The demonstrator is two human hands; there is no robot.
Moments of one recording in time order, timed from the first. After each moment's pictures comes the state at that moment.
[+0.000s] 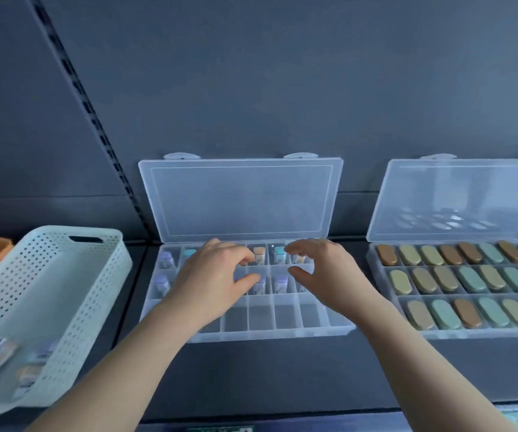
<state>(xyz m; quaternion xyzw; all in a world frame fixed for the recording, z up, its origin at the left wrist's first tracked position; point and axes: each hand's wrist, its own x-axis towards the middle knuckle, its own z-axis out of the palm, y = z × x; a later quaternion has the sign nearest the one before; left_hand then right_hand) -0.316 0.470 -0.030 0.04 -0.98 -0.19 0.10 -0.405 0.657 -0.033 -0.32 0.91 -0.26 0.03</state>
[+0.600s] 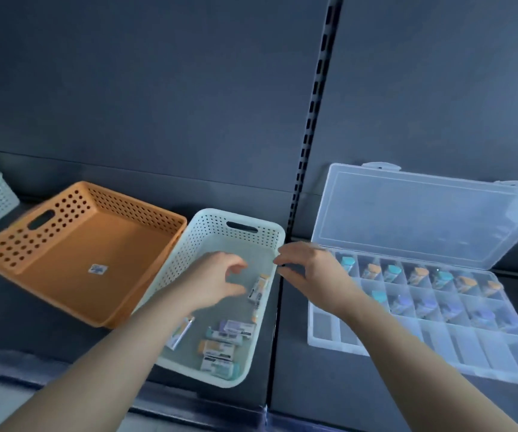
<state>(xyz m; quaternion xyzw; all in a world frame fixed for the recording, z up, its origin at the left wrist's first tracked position) -0.205 0.214 -0.069 0.17 -0.94 -0.28 -0.07 -0.320 0.402 -0.055 -0.46 0.83 -0.29 0.11</state>
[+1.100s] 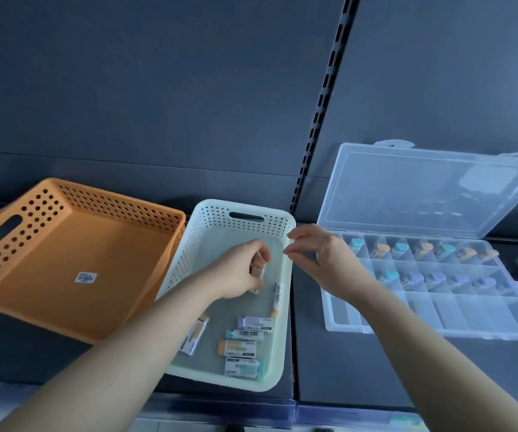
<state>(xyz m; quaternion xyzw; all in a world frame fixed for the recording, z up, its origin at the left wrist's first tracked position) -0.234 0.207 -0.092 0.10 -0.90 -0.41 -0.13 -0.312 0.387 -0.067 -0.38 0.86 -0.34 0.09</state>
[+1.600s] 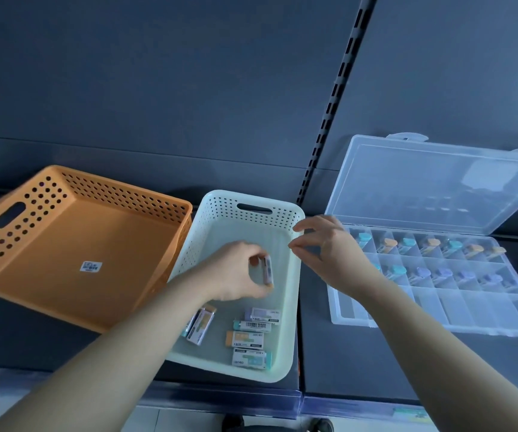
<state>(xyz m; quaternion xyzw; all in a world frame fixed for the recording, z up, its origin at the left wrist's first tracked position) -0.207 0.199 -0.079 0.09 -0.92 -0.35 -0.13 -0.310 0.380 -0.070 -0.42 0.87 -0.27 0.02</state>
